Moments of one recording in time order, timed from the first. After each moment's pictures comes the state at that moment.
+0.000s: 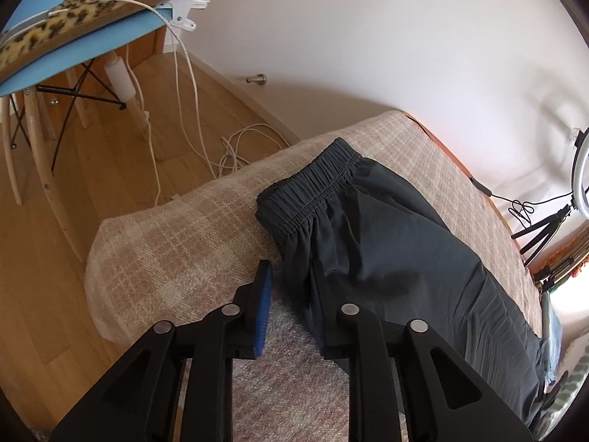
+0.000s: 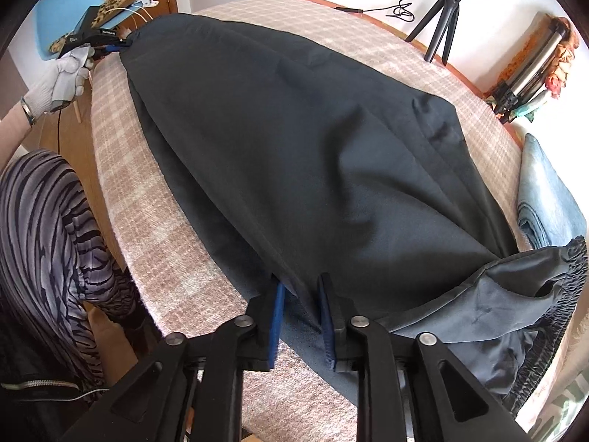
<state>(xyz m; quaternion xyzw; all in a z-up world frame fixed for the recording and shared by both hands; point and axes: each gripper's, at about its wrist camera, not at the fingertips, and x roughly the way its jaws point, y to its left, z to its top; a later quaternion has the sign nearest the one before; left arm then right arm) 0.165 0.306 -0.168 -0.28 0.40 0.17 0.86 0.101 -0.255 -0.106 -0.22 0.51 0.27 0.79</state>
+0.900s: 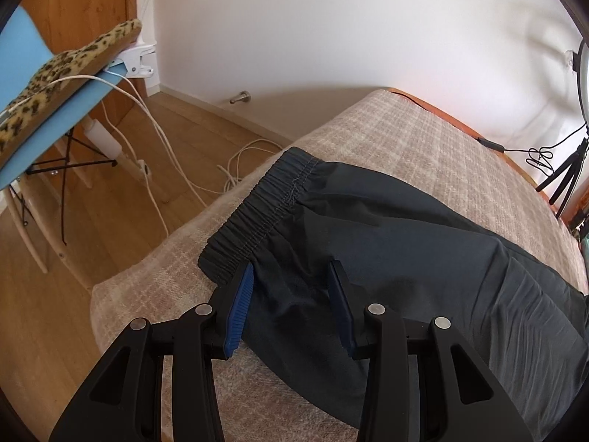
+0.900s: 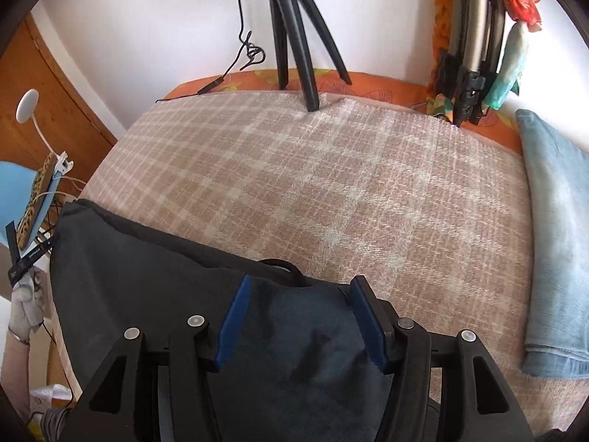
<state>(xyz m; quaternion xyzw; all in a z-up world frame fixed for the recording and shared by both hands) 0.202 0.277 -0.159 -0.14 0.42 0.17 0.88 0.346 -0.291 -0.122 0.01 0.50 0.23 0.84</state>
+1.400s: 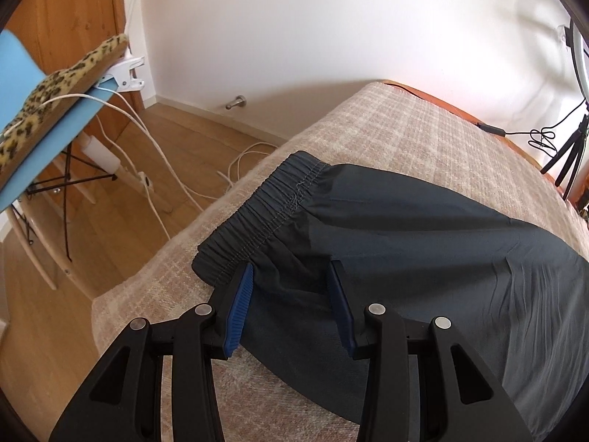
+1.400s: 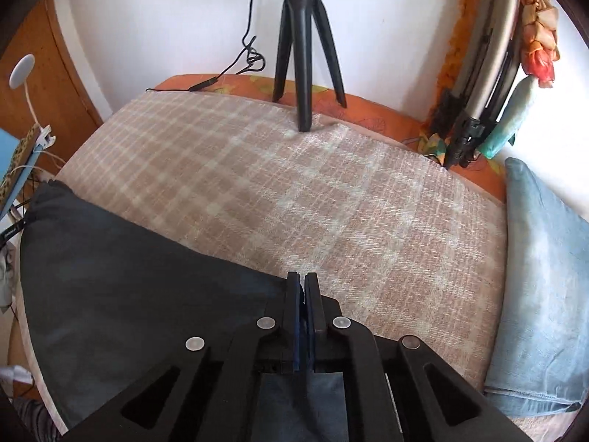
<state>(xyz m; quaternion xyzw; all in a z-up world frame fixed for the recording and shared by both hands) 0.211 0.268 -0.159 -0.11 0.43 0.17 0.88 0.351 -0.285 -0.119 -0.07 0.46 0.19 0.86</state>
